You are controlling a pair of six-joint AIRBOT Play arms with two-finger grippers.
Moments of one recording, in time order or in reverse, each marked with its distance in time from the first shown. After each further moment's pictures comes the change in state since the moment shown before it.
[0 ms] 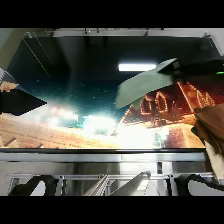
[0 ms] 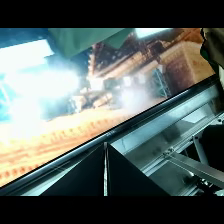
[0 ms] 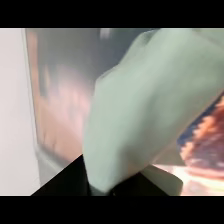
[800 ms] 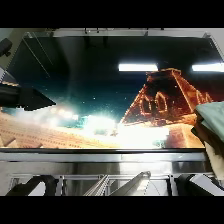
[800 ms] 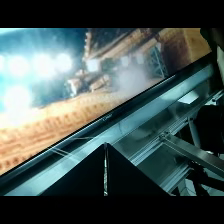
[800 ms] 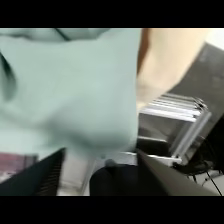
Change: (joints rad) left arm -0.054 -0.149 -0.002 0.000 0.021 0.026; right arm -0.904 0.233 -0.175 -1.053 0.455 0.266
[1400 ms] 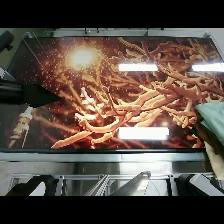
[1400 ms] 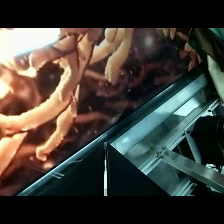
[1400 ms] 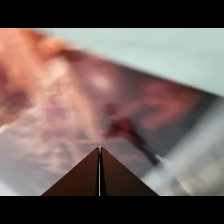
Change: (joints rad) left arm -0.037 0.042 0.000 -0.042 -0.101 0.019; right arm 0.182 0.032 -0.026 0.743 -0.096 -0.049
